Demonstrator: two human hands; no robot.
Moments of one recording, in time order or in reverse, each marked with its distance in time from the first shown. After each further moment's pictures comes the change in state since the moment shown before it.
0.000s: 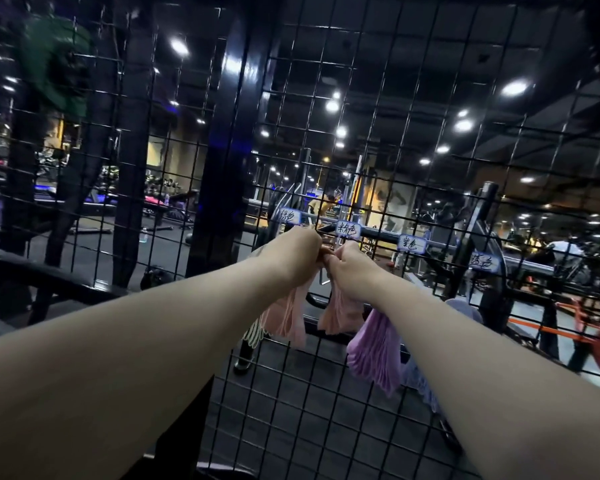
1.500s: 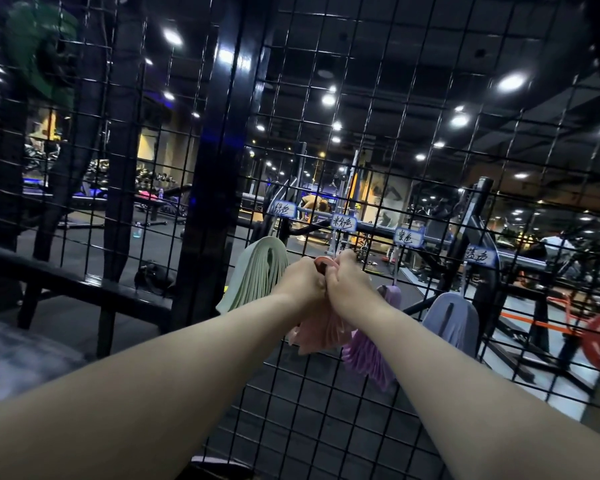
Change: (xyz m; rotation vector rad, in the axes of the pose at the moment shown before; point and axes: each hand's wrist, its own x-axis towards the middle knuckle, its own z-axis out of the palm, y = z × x) left_hand -0.024 0.019 0.049 -0.546 -0.060 -0.231; right_hand -0.026 0.021 0.025 -0.060 0.117 -0.026
